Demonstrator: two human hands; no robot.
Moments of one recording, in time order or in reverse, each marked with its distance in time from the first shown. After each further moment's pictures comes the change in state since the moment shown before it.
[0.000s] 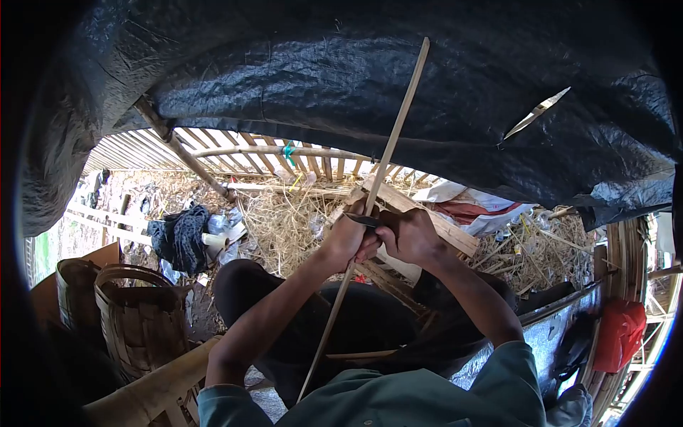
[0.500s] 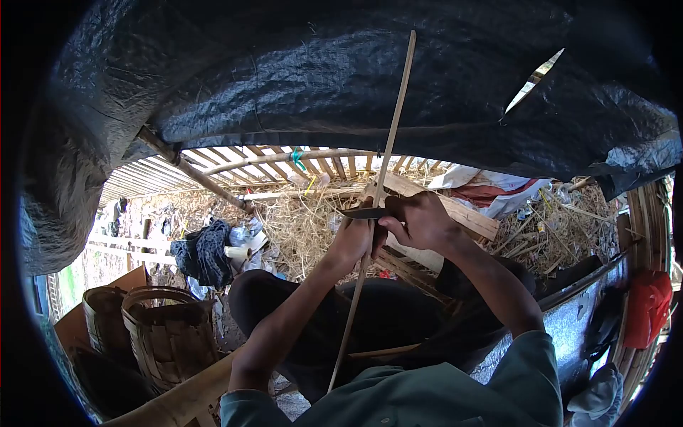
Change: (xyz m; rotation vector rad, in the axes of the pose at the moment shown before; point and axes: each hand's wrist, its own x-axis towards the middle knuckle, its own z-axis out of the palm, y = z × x) left_hand 0.006 -0.011 0.003 0.339 0.139 0.077; right_hand 0.007 0.008 -0.016 0.099 0.003 0.004
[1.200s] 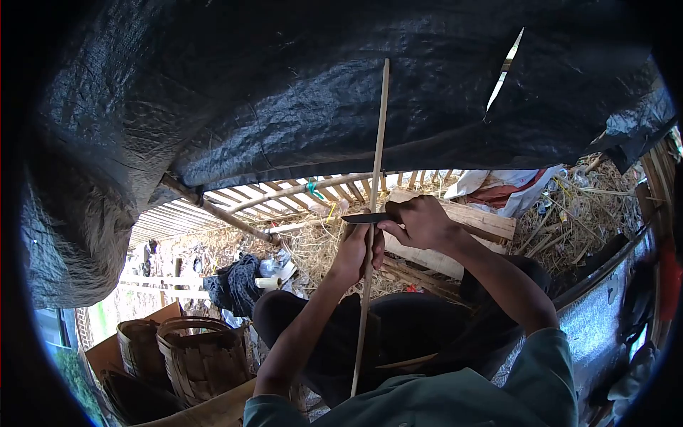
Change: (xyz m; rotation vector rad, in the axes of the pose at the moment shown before) left_hand 0.004 -0.001 0.002 -0.177 -0.055 -0.036; right_hand -0.005 0.012 -0.006 -0.047 0.099 0.029
